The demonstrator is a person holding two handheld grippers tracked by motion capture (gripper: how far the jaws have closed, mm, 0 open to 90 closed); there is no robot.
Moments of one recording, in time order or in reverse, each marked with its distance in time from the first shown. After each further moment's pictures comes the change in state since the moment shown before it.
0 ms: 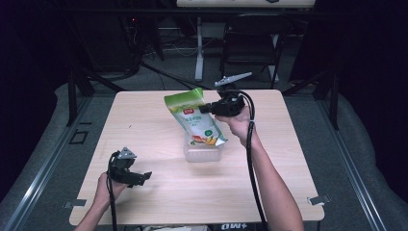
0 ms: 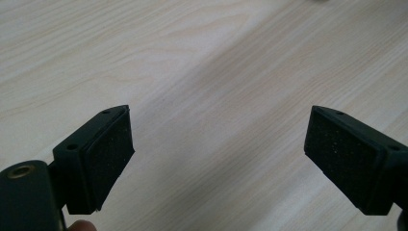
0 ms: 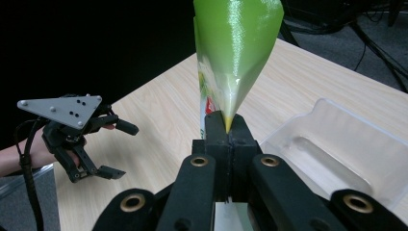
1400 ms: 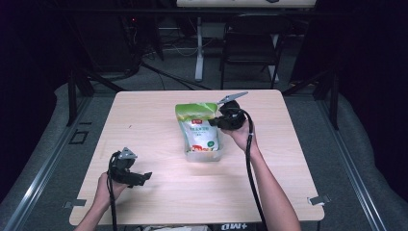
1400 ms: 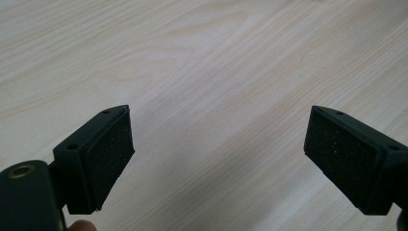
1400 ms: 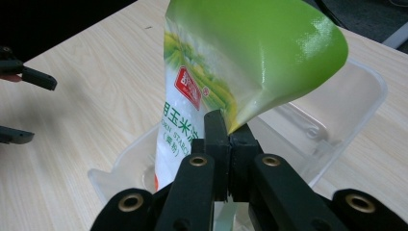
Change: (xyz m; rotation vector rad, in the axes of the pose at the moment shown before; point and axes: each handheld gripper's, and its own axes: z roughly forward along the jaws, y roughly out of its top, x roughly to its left) left arm -0.002 0.000 0.000 0.010 0.003 0.007; right arm -0.036 -0.058 0.033 0.108 -0.154 -0.019
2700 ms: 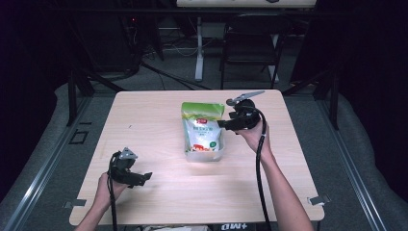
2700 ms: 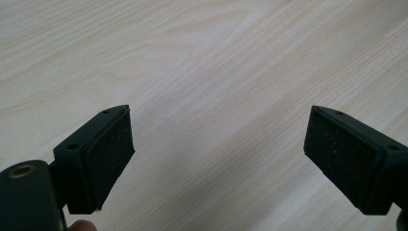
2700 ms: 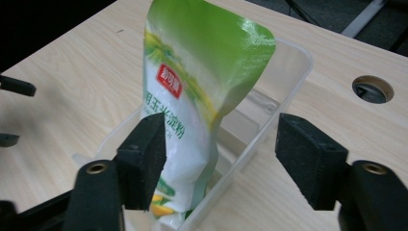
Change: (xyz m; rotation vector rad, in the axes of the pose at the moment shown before) left arm -0.001 0.000 0.001 0.006 0.003 -0.001; right arm -0.013 -0.010 -0.039 -0.007 -0.090 0.081
